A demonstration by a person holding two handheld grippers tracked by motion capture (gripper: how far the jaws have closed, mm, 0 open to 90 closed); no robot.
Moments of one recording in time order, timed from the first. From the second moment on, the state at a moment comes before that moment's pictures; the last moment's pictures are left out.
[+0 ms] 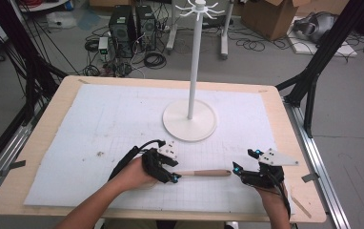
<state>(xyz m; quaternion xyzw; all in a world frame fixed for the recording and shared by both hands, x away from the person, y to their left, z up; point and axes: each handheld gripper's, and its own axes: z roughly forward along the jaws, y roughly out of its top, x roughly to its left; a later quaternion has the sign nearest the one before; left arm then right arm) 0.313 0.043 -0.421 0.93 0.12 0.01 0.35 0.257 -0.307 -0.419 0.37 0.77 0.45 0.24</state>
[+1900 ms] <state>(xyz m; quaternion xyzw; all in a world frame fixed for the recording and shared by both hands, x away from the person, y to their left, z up) 0.302 0.063 -0.369 0.85 0.20 0.13 0.47 0.288 -0.197 -0.358 0.35 0.72 0.55 0.22</state>
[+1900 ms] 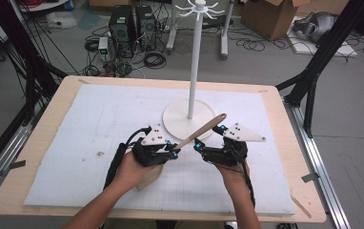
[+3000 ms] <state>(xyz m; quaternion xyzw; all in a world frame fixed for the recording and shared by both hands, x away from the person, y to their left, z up) 0.287 0.070 -0.339 0.79 0.19 0.18 0.55 0.282 -0.162 -0.289 0.31 0.69 0.61 0.25</state>
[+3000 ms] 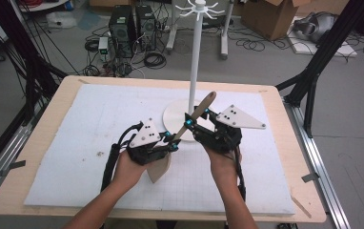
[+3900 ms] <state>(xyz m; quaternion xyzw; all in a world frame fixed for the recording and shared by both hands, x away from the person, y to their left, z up) 0.296 0.087 -0.339 0.77 0.06 0.04 0.64 0.282 -0.157 -0.260 0.12 0.75 0.64 0.06</state>
